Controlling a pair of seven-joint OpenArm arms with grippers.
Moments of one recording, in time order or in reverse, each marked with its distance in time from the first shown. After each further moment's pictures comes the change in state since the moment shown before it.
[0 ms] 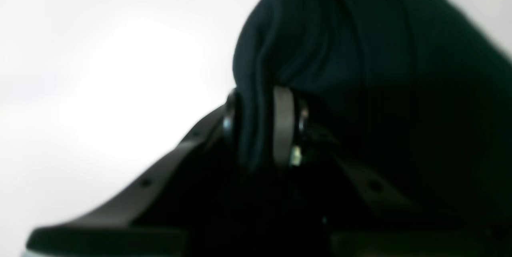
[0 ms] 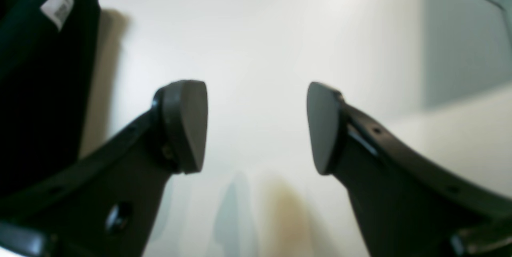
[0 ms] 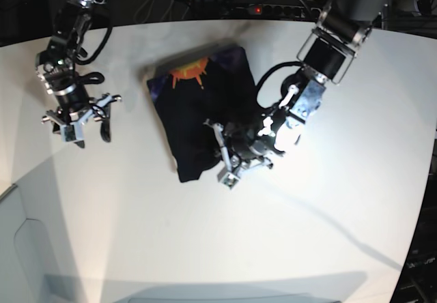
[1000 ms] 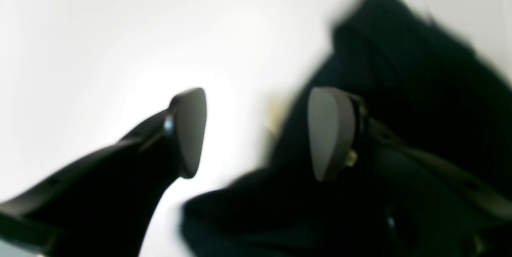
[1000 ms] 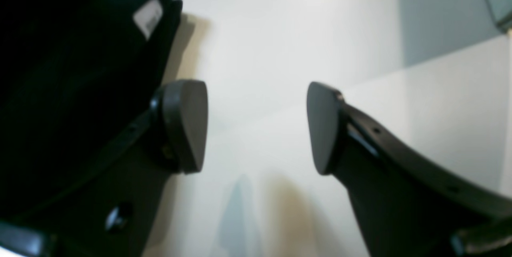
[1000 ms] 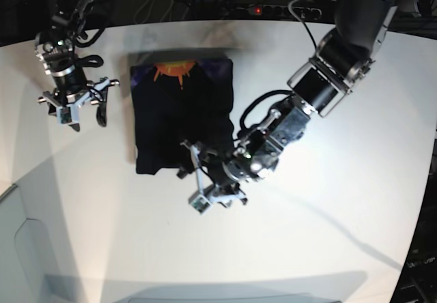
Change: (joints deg) left arm -11.4 1.7 11.4 -4.1 -0.2 0.5 -11.6; right arm -5.7 -3.7 2.8 5.3 0.2 0.0 -0.2
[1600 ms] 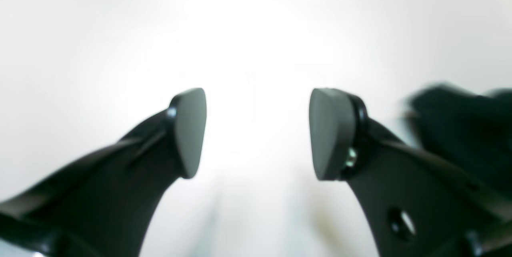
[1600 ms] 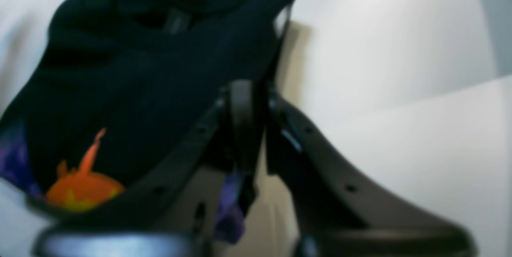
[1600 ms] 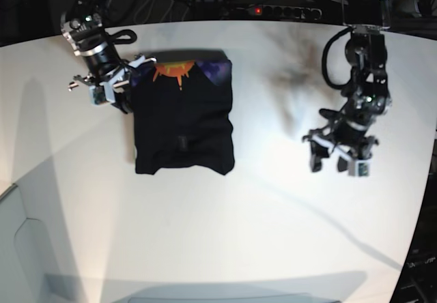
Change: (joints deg) left arm 34.6 -9.2 -54.2 25.3 0.1 0.3 0.5; right arm -9.4 -7.0 -8.4 10.1 -0.2 0.0 -0.2
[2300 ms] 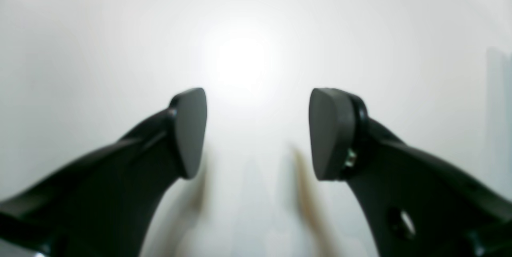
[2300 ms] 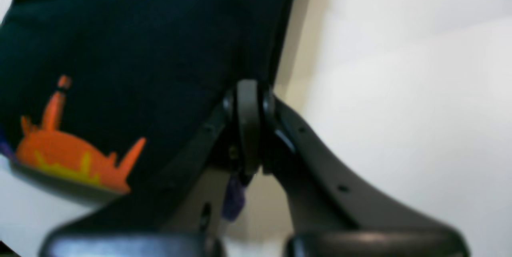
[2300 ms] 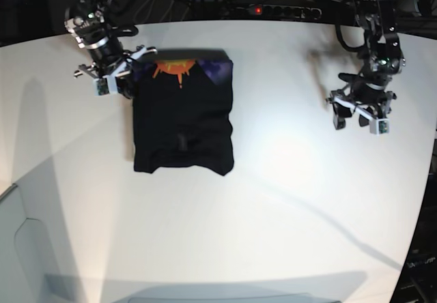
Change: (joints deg) left arm 13.6 0.2 -9.6 0.3 -0.6 -0.7 -0.3; right arm -1.7 0.4 0.5 -4.4 -0.2 0.0 0.2
